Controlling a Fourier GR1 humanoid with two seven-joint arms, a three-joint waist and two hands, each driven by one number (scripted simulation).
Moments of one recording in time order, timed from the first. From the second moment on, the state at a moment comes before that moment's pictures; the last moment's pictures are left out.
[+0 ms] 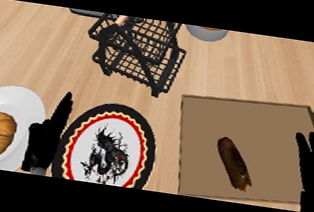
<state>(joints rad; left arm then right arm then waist) 0.04 0.29 -0.29 -1.40 0.16 0.37 -0.02 0.13 -0.68 0.51 -2.27 1.02 0.01 1.01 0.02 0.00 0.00</state>
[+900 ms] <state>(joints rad) 0.05 0.26 -0.26 -1.39 0.14 0.35 -0.03 -0.04 -0.22 0.70 -1.90 1.39 0.25 1.07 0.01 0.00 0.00</state>
